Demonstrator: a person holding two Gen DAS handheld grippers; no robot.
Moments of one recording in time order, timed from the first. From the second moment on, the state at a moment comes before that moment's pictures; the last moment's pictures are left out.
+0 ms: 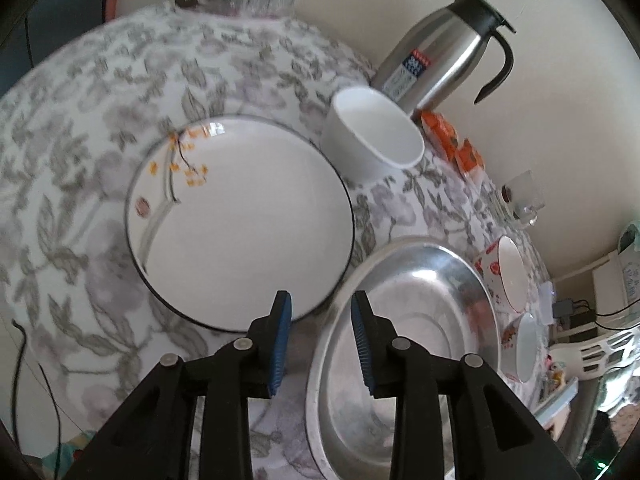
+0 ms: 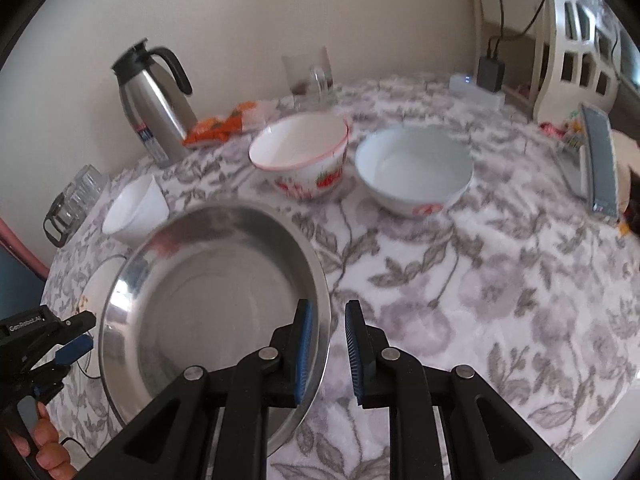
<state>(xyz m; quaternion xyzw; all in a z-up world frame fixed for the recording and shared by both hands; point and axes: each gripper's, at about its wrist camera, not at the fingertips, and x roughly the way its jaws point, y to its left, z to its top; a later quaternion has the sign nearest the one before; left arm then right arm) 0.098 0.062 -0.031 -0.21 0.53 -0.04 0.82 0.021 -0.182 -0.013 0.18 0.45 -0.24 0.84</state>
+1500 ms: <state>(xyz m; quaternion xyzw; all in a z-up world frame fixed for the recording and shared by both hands) 0.114 0.200 -0.046 -0.21 0.45 0.05 0.87 0.087 -0.079 0.022 0.08 0.43 -0.07 0.90</state>
